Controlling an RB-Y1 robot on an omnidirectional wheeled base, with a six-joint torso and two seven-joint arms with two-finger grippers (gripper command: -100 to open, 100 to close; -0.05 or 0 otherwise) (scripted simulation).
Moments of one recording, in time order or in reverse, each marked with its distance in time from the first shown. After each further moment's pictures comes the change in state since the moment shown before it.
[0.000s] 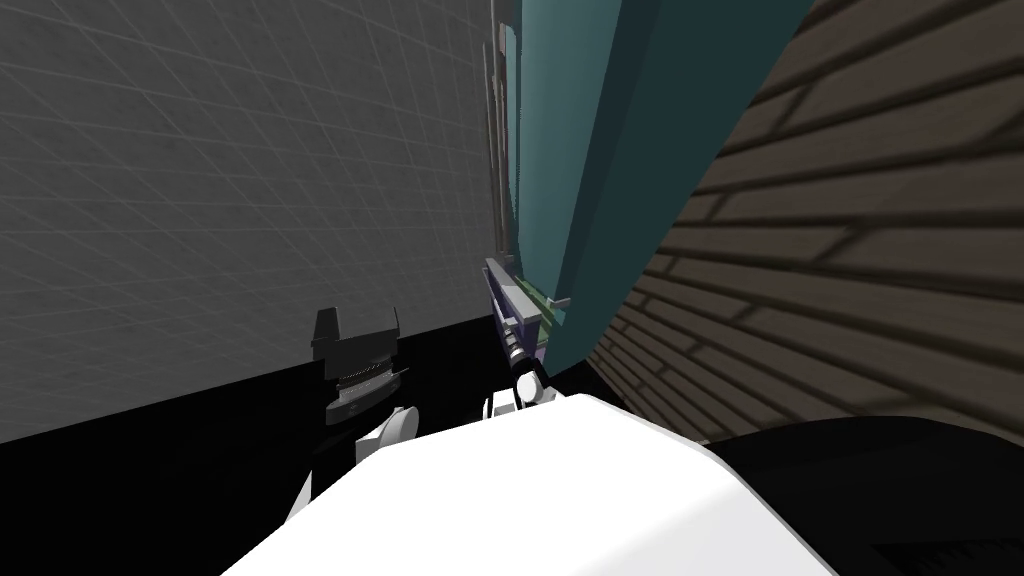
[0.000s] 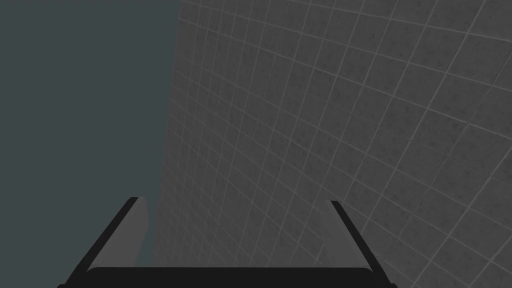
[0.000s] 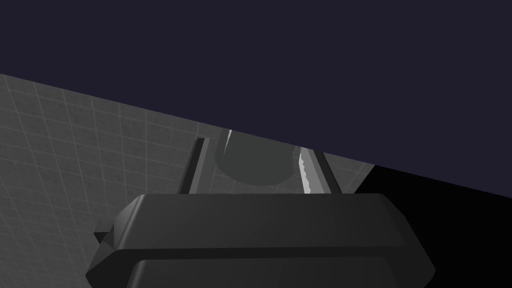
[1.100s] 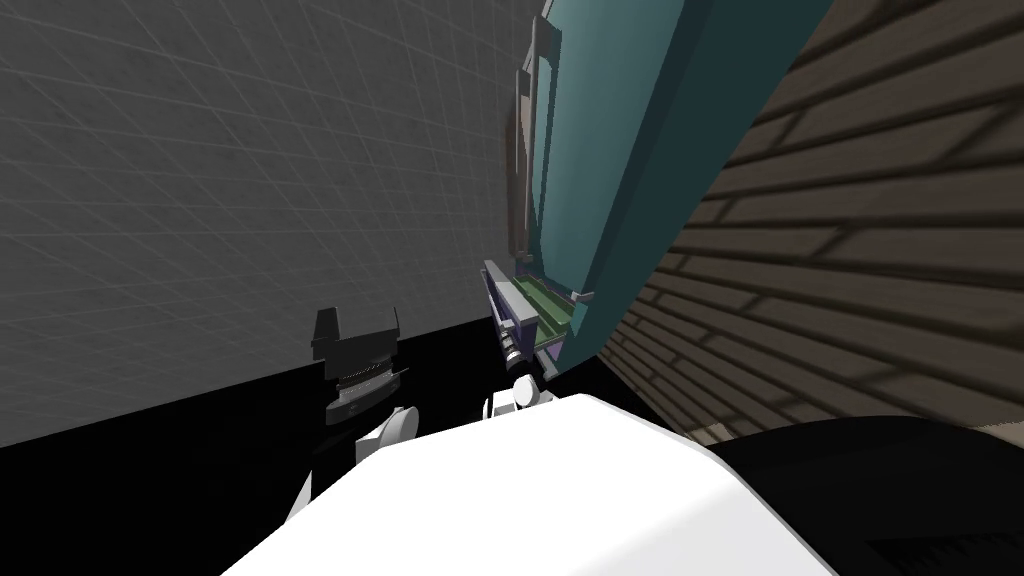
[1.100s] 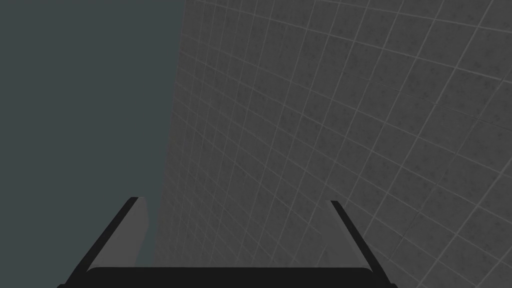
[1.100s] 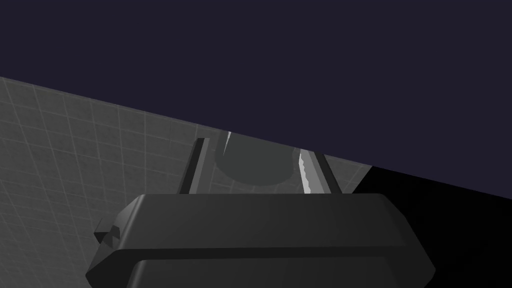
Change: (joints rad) left arm 0.000 0.000 0.000 0.000 0.000 0.000 0.000; right arm 0.015 0.044 0.008 0.011 0.003 0.008 0.033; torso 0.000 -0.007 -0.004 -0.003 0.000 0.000
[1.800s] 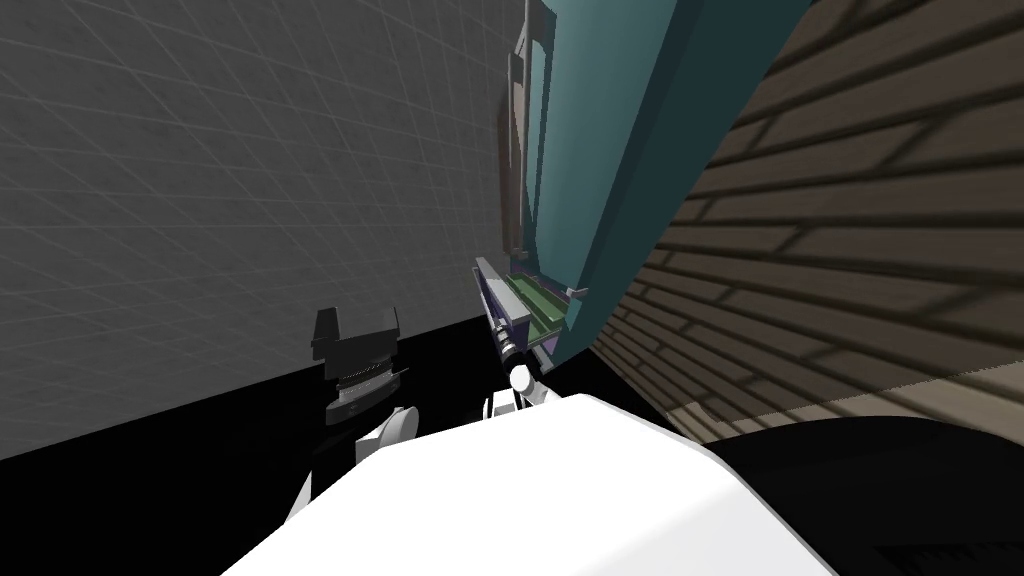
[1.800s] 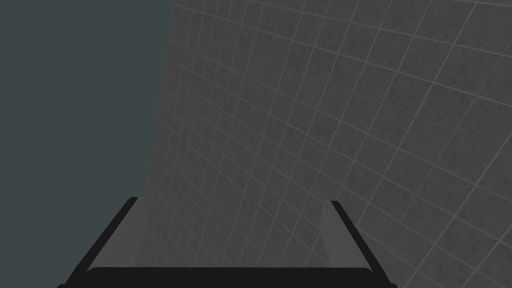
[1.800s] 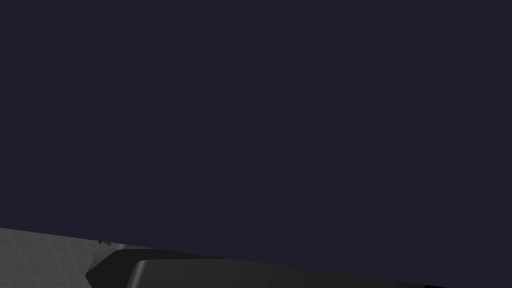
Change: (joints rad) left arm 0.000 0.000 0.000 0.000 0.000 0.000 0.000; right arm -0.023 0.066 -0.080 -0.028 -0.087 0.133 0.141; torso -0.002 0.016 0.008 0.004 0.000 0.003
